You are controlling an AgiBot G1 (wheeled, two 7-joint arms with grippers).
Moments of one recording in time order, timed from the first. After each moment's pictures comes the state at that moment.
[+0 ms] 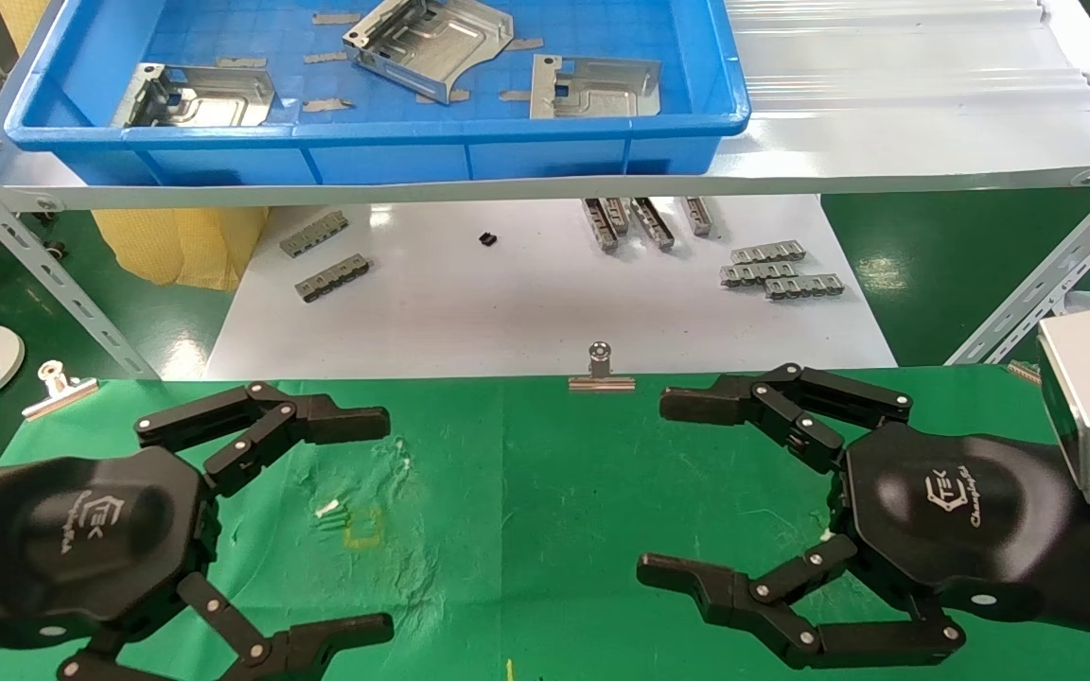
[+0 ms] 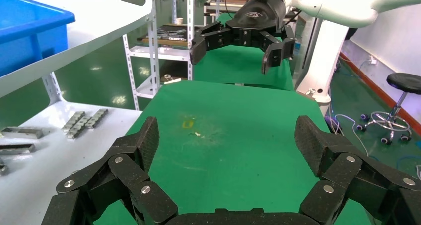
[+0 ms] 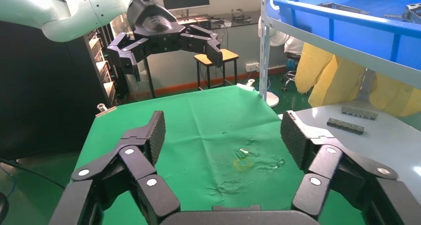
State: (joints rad) left arm -1.08 0.61 0.28 -1.28 0.73 1.50 -0.19; right arm 1.09 -0.57 -0.39 1.24 -0.64 -1.44 0.12
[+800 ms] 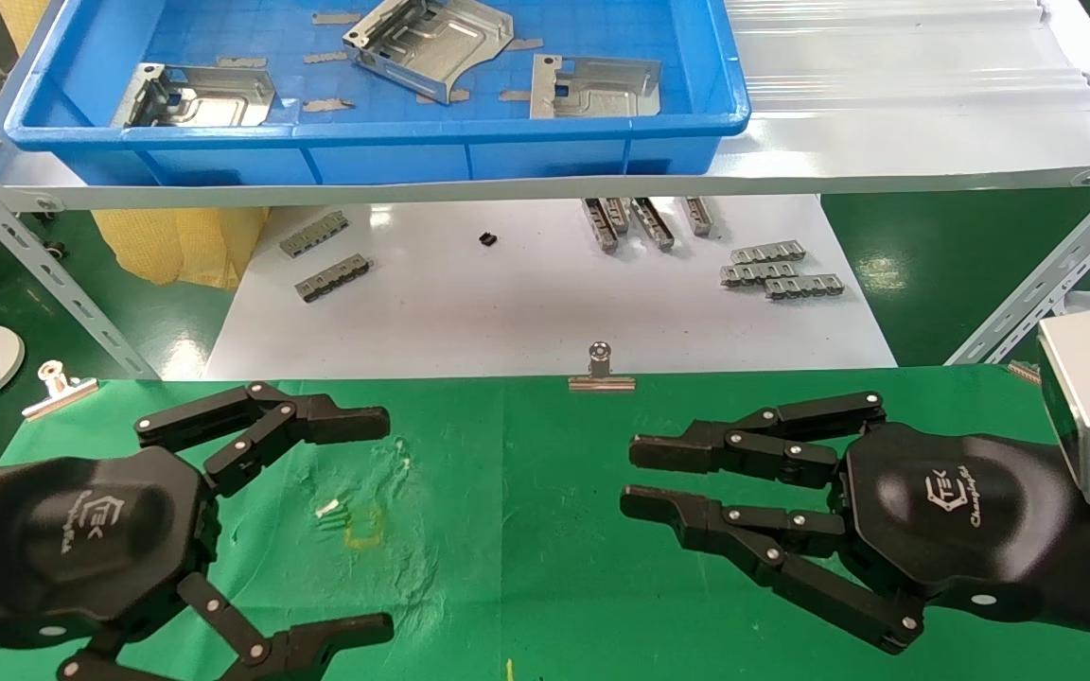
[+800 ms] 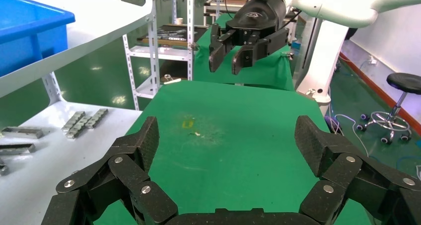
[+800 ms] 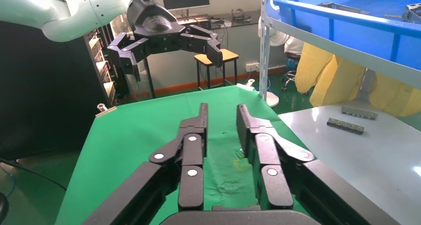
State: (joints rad) left arm -1.08 0.61 0.28 -1.28 0.73 1.50 -0.19; right arm 1.09 -0.57 -0.39 1.24 -0.64 -1.44 0.12
